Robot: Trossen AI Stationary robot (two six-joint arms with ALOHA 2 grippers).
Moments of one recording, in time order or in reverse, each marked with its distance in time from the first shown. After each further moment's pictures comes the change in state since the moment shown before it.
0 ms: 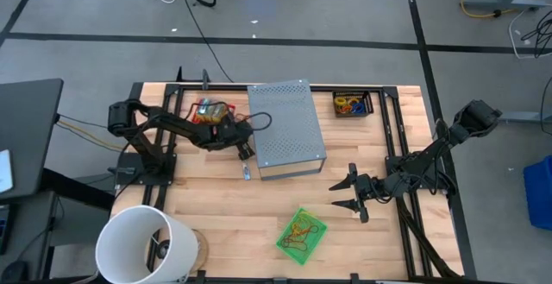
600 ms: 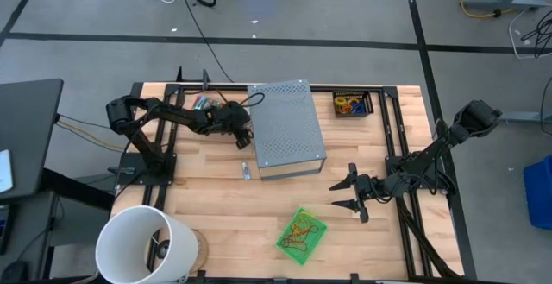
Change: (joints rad) left arm 0.244 -0.003 0.002 0.046 0.307 0.118; right arm 0.000 0.000 0.000 -0.001 0.000 0.000
